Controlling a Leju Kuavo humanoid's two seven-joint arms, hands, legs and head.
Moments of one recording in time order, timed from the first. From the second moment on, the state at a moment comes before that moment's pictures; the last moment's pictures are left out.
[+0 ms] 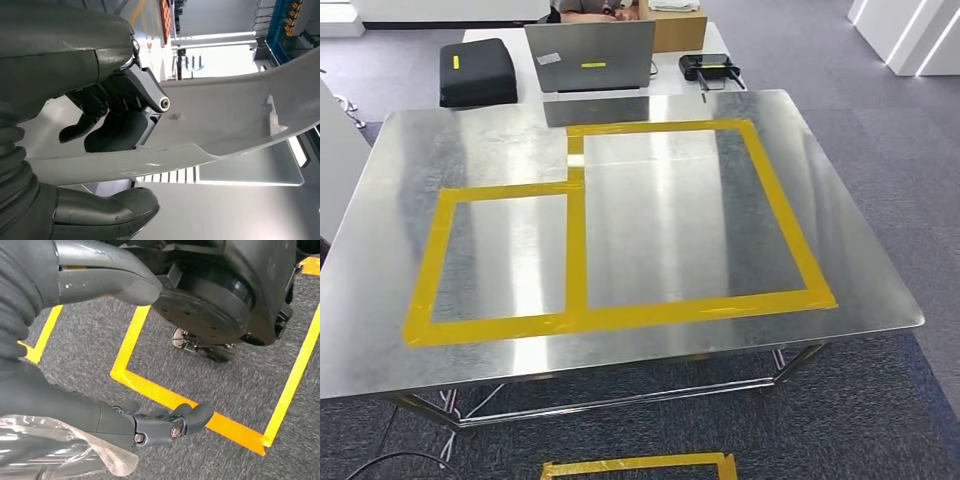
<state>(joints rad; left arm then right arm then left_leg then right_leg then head) 0.46 -0.22 0.32 -2.21 -0.10 0.54 -0.62 0.47 0.36 -0.62 -1.20 0.94 0.48 -0.15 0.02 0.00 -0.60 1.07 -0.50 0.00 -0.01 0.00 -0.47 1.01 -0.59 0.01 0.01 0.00</state>
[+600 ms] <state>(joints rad) 0.26 -0.02 0.43 -1.90 -0.36 0.44 -0.35 0.41 0.34 -0.64 -1.10 1.01 0.43 -0.21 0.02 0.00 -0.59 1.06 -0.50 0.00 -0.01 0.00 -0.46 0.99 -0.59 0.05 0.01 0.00</state>
